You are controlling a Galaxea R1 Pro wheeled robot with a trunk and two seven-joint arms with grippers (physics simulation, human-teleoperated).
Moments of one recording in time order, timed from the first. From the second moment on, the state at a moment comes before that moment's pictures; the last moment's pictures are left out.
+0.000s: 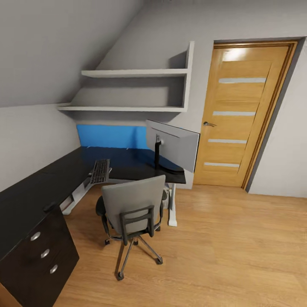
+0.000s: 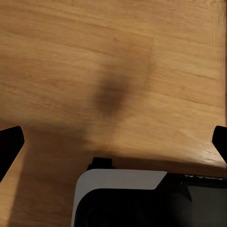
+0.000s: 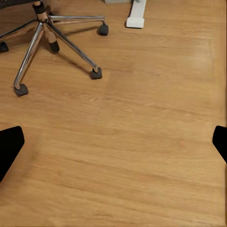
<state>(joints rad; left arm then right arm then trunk) 0.00 0.00 0.01 -0.26 0.09 -0.35 0.01 -0.03 0.00 0.00 -0.28 0.00 -0.72 0.10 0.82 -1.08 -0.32</state>
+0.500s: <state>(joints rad) 0.00 -0.01 0.00 -0.26 0.09 -0.35 0.01 -0.03 0.00 0.00 -0.28 0.01 -0.75 0.10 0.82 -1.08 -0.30</state>
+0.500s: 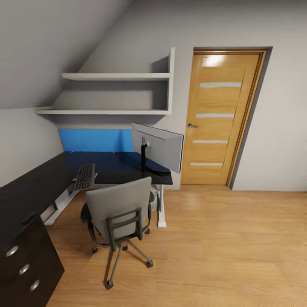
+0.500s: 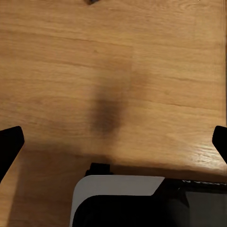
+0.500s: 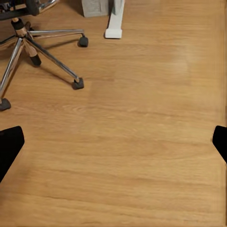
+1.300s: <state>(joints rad) 0.00 -0.01 0.00 -0.26 0.09 -0.35 0.01 -0.03 0.00 0.00 -0.28 0.00 -0.74 0.10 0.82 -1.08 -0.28</state>
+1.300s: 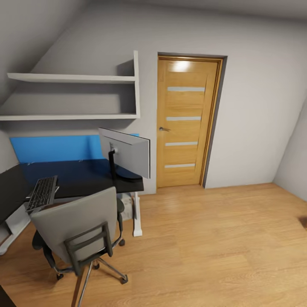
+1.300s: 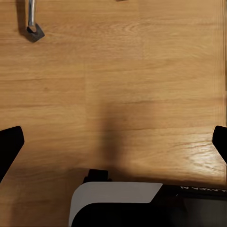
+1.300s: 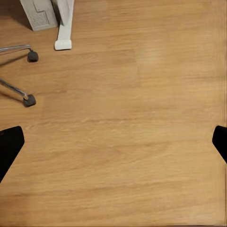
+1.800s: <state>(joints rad) 0.00 -0.01 0.00 -0.26 0.09 -0.35 0.01 -0.03 0.00 0.00 -0.28 0.00 -0.73 0.10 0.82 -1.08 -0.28</state>
